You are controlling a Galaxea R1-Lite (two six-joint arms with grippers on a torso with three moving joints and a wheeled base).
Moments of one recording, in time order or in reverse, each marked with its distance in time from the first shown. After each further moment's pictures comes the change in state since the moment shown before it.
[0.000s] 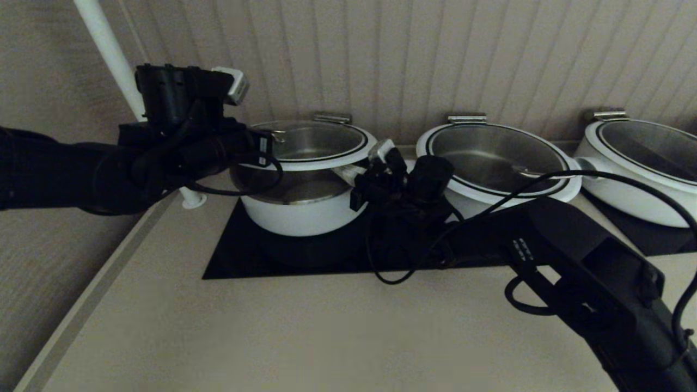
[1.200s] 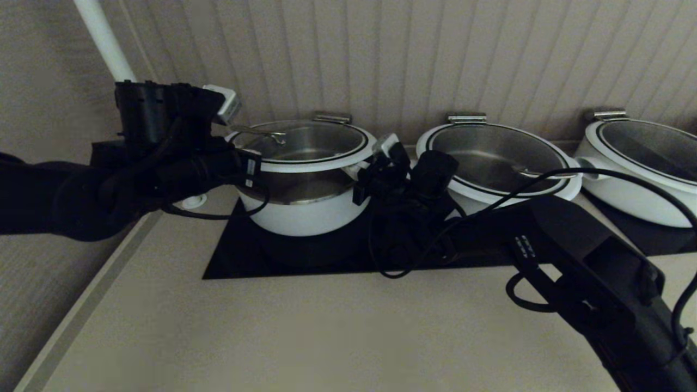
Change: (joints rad) left arm -0.001 -0.090 0.159 0.008 -0.006 0.052; right arm -0.012 0.000 -0.035 0.003 0.002 0.000
